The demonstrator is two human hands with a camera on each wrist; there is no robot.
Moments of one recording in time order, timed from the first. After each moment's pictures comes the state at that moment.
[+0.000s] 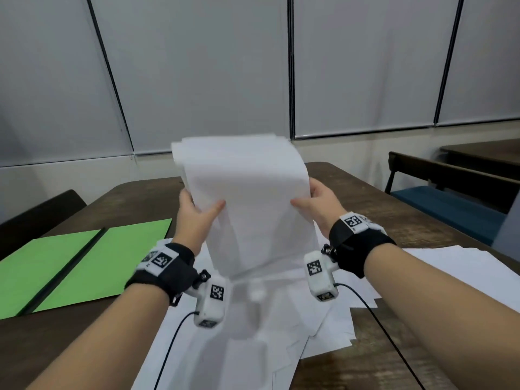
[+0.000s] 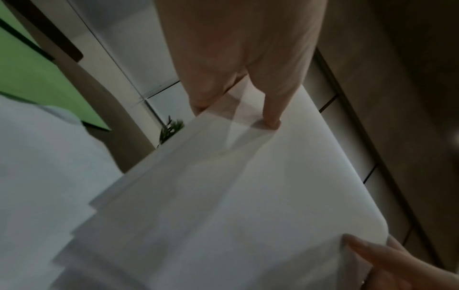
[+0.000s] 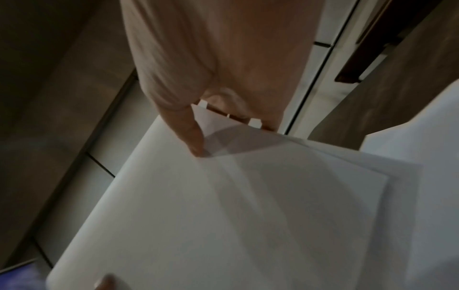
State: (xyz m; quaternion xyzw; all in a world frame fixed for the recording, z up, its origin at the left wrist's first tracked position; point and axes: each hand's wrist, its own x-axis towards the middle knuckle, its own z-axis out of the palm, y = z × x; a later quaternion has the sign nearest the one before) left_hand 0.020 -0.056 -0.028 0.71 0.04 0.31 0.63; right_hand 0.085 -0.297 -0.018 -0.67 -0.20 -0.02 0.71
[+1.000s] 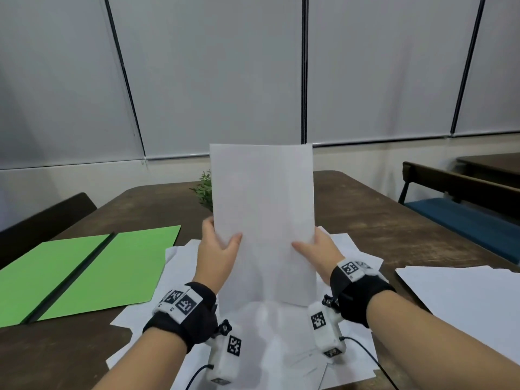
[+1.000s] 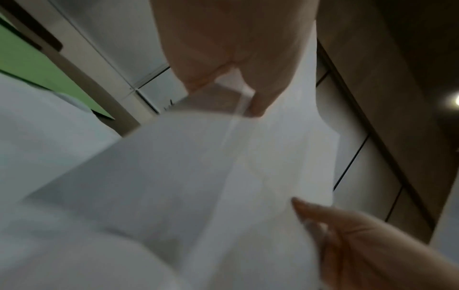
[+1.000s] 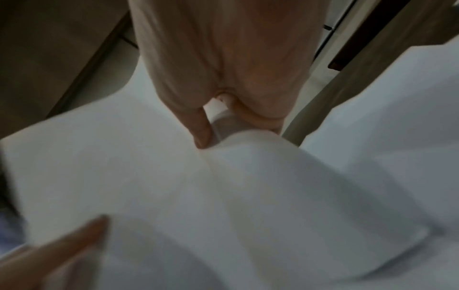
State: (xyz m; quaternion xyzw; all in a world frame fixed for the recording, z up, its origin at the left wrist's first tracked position) left_hand 0.016 -0.067 -0.070 0.76 0.05 0.34 0.54; right_hand 0.091 -0.266 -0.083 -0.71 -0.13 0.02 0.69
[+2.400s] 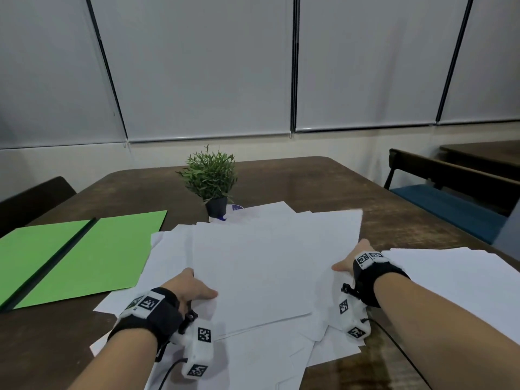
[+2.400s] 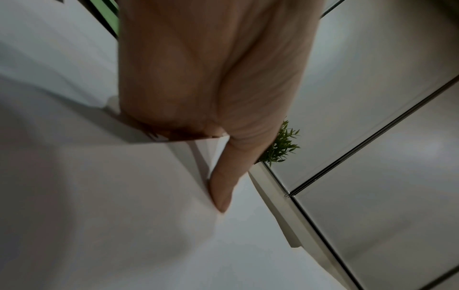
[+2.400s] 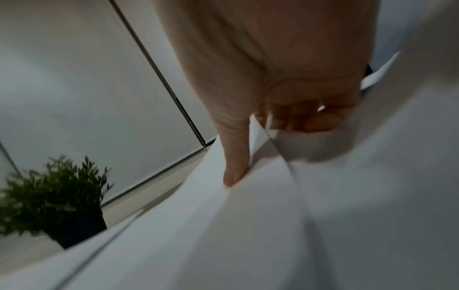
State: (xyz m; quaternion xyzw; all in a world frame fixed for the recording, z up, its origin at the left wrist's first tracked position) left_hand 0.020 0.000 -0.154 0.82 0.28 -0.09 0.49; right_hand 0.123 -0.357 -0.121 -0.94 0.17 0.09 0.28
